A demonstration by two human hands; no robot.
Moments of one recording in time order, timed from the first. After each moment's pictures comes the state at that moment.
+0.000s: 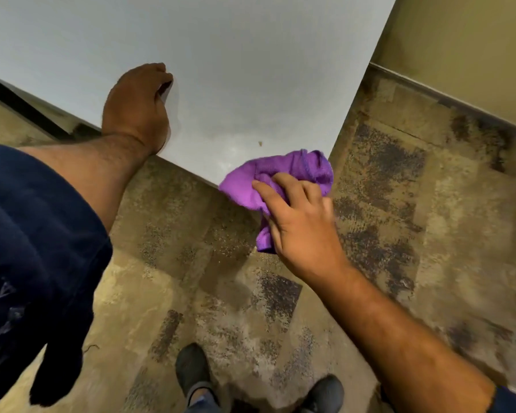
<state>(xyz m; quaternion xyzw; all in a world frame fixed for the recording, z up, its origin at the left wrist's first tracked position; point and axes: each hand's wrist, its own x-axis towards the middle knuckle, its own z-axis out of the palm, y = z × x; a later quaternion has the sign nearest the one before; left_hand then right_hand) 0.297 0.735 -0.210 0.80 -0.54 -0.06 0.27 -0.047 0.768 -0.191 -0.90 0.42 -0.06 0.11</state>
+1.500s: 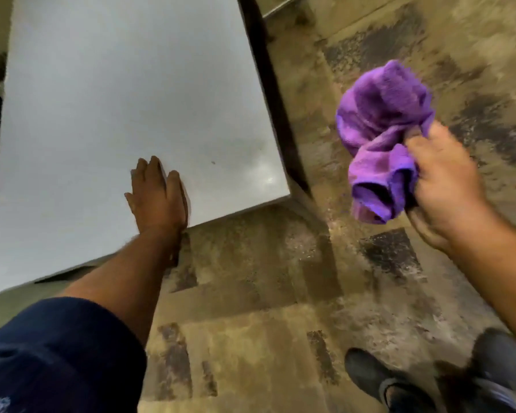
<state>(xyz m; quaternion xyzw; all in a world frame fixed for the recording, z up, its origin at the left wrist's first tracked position) 0.234 0.719 -0.203 0.79 -0.60 -0.05 0.08 -0.161 0.808 -0.238 -0.23 0.46 -0.65 0.57</state>
